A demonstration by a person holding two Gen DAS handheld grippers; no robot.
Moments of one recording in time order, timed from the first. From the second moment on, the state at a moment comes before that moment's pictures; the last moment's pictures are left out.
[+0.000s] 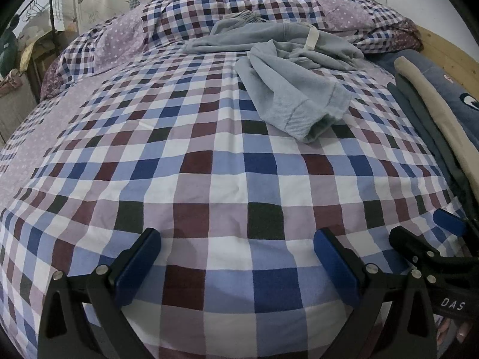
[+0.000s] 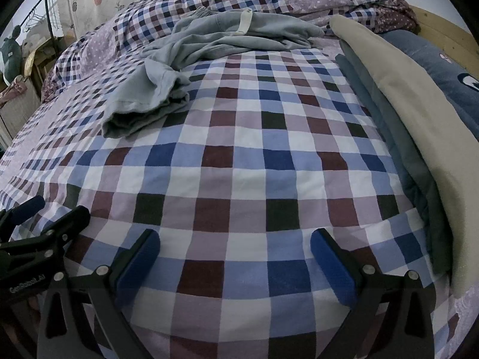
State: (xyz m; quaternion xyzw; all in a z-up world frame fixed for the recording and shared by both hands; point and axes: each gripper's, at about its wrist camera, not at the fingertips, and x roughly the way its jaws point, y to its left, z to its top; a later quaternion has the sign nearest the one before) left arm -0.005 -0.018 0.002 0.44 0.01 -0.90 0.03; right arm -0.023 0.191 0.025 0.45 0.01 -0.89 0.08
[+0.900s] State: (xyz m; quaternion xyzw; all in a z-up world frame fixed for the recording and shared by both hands) left arm -0.003 -0.021 0.001 0.43 0.01 -0.90 0.03; right arm -0.024 0.190 0.024 0.45 0.02 -0.89 0.09
